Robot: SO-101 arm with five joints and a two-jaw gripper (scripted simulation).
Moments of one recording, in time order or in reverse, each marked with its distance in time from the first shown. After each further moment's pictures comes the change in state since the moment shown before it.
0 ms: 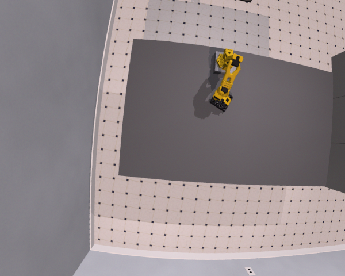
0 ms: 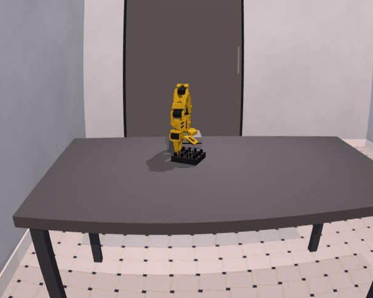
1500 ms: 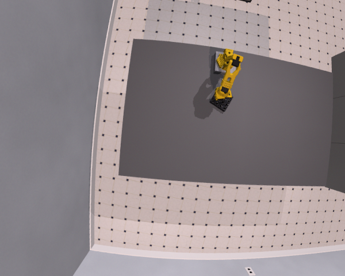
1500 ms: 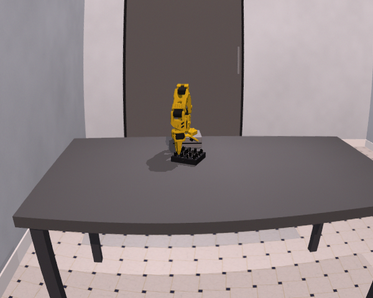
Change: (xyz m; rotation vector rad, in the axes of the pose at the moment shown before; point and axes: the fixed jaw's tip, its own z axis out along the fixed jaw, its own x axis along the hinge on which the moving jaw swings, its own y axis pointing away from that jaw) arm 0.004 -0.002 0.000 -0.001 -0.001 -0.687
